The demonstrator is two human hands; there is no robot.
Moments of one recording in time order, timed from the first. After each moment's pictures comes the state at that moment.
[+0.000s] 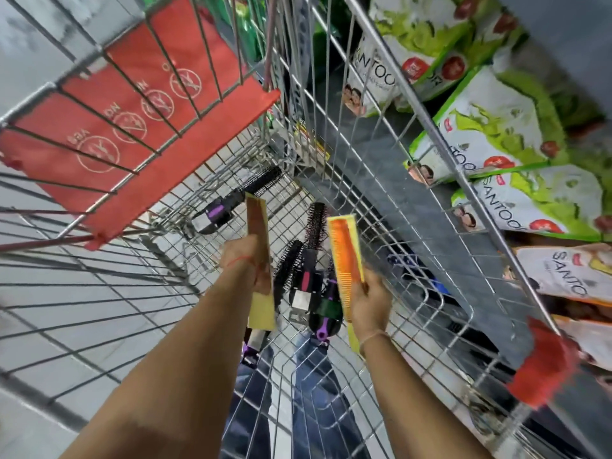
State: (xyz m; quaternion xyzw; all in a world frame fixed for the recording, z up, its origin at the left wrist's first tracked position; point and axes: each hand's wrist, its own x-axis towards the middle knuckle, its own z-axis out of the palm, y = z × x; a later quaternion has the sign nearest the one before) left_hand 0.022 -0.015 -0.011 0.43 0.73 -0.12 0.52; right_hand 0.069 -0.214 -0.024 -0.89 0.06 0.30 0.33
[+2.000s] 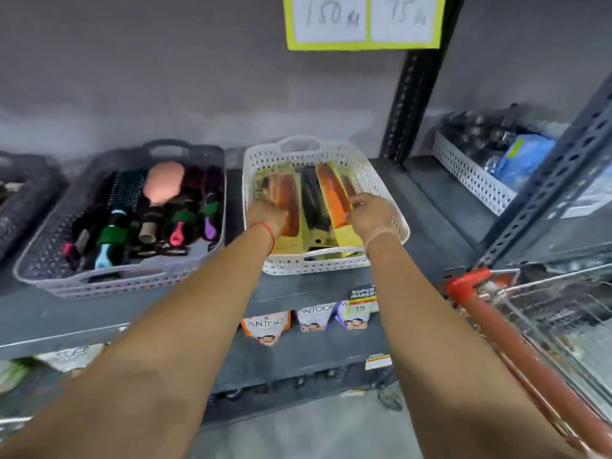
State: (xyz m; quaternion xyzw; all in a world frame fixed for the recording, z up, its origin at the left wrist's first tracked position) left_hand 0.286 -0.604 0.330 0.95 0.00 -0.05 0.31; right_hand 0.209 -0.748 0.356 -0.88 0.29 -0.09 0.36
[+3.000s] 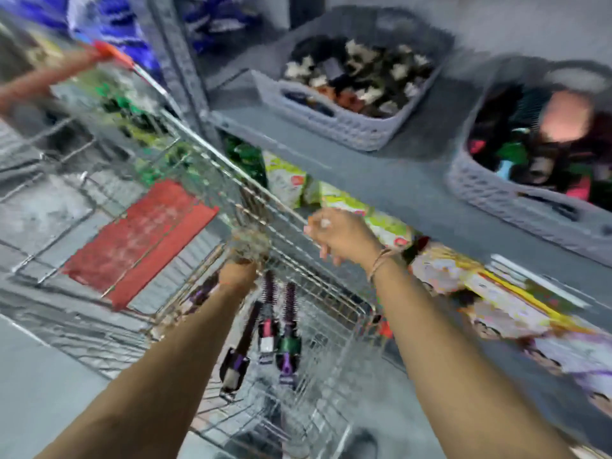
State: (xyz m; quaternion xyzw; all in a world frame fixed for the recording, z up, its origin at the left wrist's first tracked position) left_hand 0.059 -0.084 0.147 0.72 0.47 -0.04 0.51; right_hand 0.165 -0.244 0.246 -0.83 -0.24 0.29 0.42
